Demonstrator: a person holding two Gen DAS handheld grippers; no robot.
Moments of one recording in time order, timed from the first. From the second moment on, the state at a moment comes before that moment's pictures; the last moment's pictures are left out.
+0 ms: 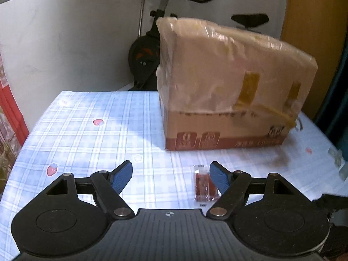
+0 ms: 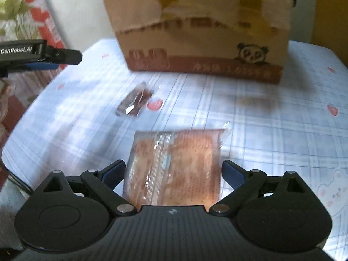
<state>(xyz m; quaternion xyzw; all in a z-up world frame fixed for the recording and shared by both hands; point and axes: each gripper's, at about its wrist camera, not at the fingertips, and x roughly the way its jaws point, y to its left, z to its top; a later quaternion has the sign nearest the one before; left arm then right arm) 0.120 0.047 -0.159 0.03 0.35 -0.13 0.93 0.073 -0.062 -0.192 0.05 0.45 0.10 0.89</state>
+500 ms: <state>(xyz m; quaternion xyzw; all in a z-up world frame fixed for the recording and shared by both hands) 0.149 -0.005 -0.218 0.03 0.38 -0.15 0.91 0.119 -0.109 -0.191 -0.01 0.39 0.10 0.92</state>
